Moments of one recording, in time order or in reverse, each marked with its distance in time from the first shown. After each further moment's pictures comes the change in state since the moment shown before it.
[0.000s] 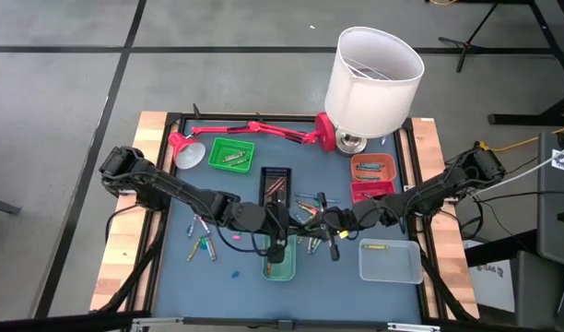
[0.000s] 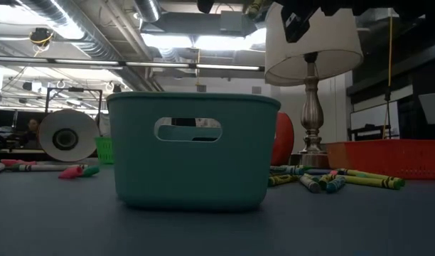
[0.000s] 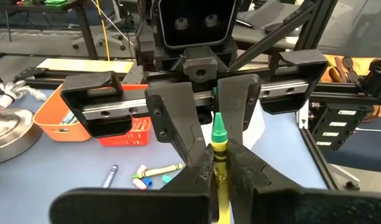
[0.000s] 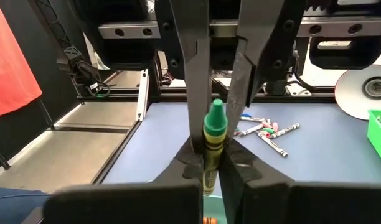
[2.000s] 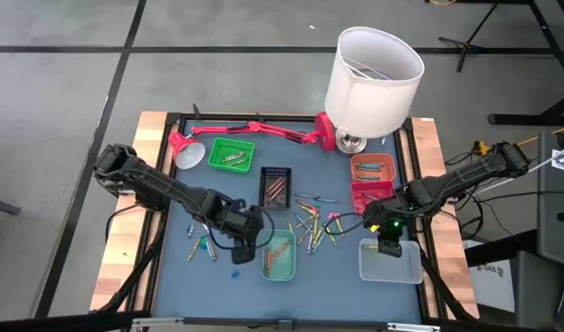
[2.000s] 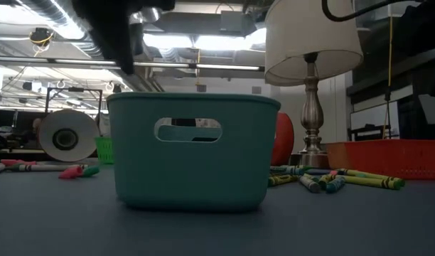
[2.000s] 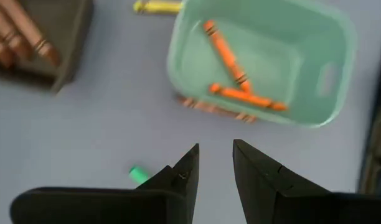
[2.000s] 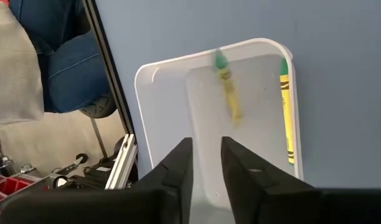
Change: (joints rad) left arm -0.031 -0.066 0.001 -0.877 0.268 -0.462; right arm 0.001 -0.403 0.000 -1.448 -0.636 0.620
